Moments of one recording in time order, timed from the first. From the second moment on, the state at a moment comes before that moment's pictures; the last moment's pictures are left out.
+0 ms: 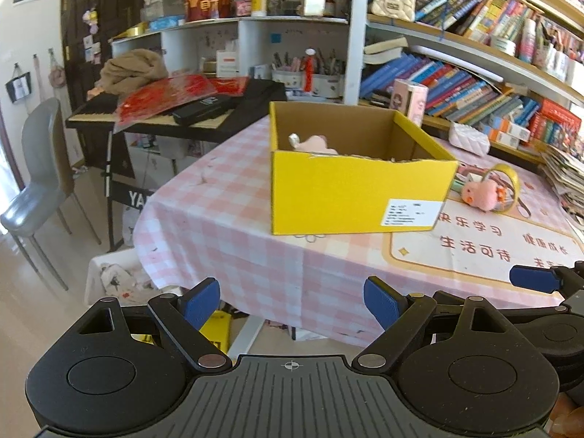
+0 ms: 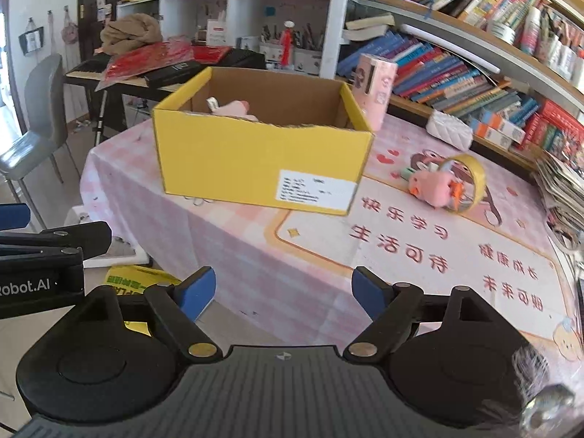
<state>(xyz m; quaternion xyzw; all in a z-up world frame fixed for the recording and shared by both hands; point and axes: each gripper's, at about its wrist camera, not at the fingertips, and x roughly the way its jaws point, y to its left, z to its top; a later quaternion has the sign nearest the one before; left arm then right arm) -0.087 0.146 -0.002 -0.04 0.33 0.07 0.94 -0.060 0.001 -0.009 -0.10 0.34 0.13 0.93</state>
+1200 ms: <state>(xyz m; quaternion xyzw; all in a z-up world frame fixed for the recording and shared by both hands) 0.021 0.008 -0.006 0.00 0.35 -0.03 0.94 0.015 -0.143 -0.018 -0.05 0.37 0.02 0.93</state>
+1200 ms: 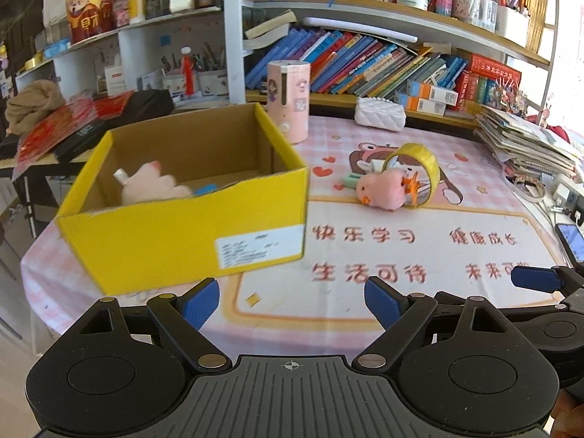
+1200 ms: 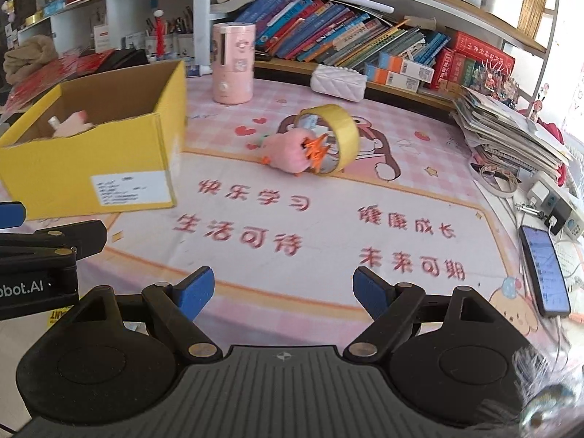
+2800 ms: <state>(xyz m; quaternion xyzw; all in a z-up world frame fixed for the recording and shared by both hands) 0.142 -0.116 -0.022 0.03 0.39 0.02 0.92 0.196 -0.266 -0.014 -0.03 0.34 0.15 0.93</state>
